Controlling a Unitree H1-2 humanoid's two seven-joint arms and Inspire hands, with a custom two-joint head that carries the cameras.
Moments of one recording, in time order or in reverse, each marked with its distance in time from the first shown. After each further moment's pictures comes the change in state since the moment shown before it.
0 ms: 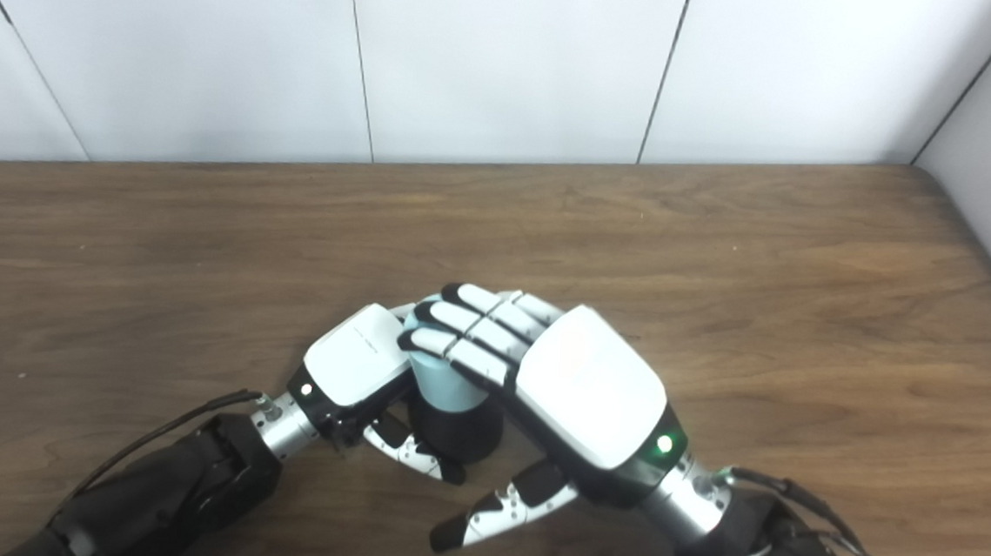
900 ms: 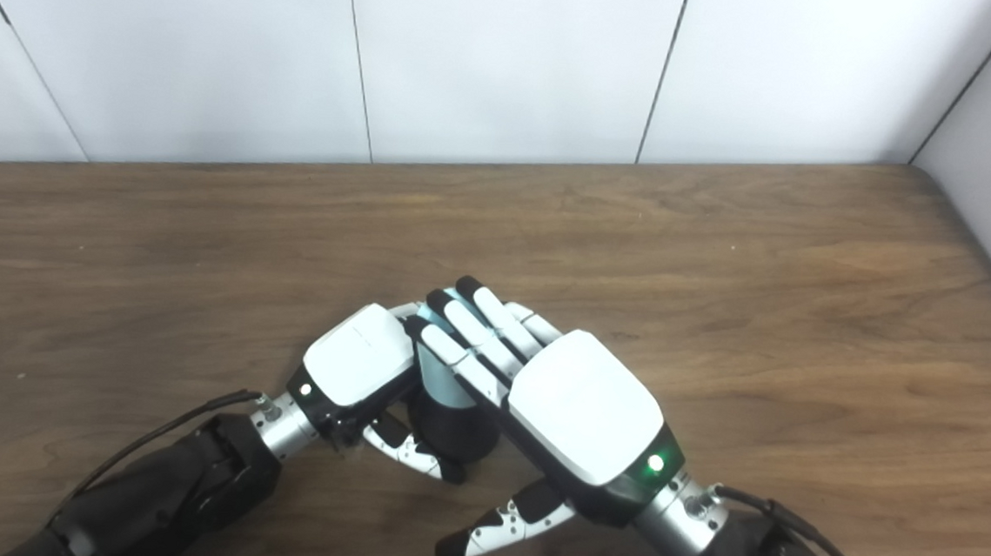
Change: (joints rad) left arm 0.000 0.000 0.000 0.000 0.000 0.000 0.000; right arm 0.022 0.007 0.011 -0.039 -0.063 0.061 0.065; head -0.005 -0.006
